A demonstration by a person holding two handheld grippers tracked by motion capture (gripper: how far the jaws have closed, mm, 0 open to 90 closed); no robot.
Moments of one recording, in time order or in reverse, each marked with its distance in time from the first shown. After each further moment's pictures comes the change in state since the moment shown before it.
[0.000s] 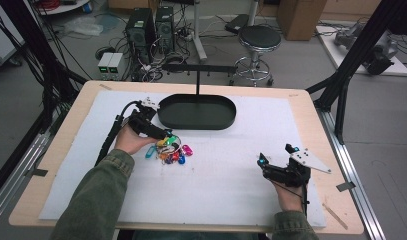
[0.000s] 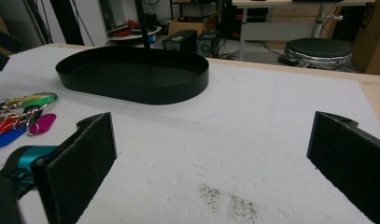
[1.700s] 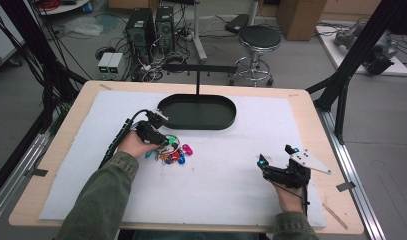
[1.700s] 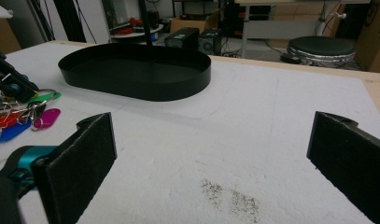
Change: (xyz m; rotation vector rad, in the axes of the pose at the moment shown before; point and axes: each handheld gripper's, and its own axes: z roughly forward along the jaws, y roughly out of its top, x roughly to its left) left arm -0.004 -0.014 0.030 0.260 -0.077 0.036; right arm 0.000 -0.002 -0.001 0.010 0.010 -0.003
